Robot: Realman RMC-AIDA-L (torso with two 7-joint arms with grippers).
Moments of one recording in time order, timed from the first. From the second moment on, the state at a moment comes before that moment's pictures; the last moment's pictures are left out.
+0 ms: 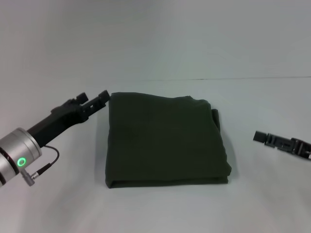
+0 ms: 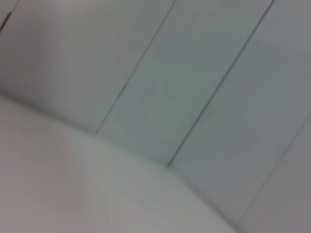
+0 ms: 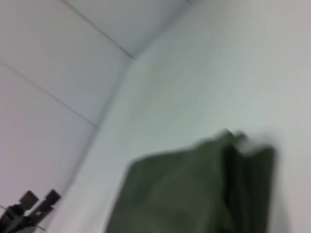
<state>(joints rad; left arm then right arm) -0.56 -2.16 0.45 0.42 1.66 1.21 -1.38 0.44 2.03 -0.54 -0.57 -1.95 -1.39 1.93</state>
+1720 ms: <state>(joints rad) -0.44 -2.17 0.46 0.46 1.97 1.71 -1.23 0.55 2.00 -0.83 -0.59 -1.93 -1.65 1.45</state>
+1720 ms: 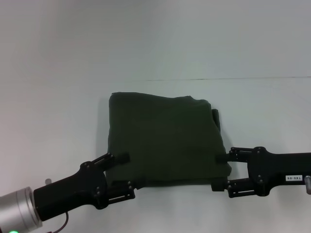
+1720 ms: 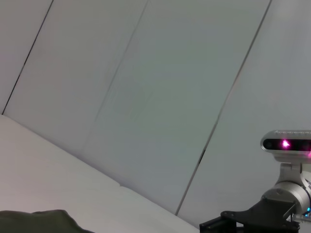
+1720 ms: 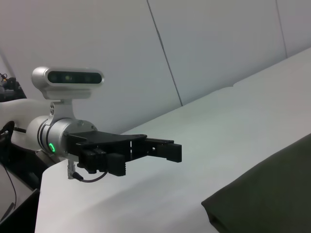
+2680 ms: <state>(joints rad) -0.45 -2.17 0.45 0.46 1.97 1.71 -1.23 0.56 1.99 -0.83 -0.59 -1.93 -1.65 1.45</state>
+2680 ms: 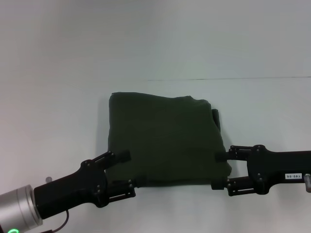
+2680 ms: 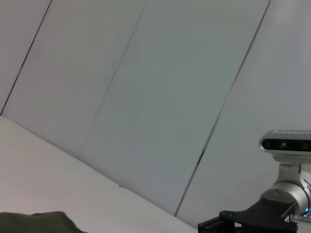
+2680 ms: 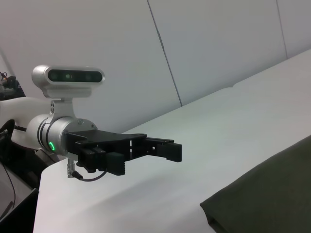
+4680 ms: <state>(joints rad) -0.47 -2.16 0.46 0.54 1.97 1.65 -1.27 0.56 1.99 -0.82 -0.59 -1.93 -1.64 1.45</state>
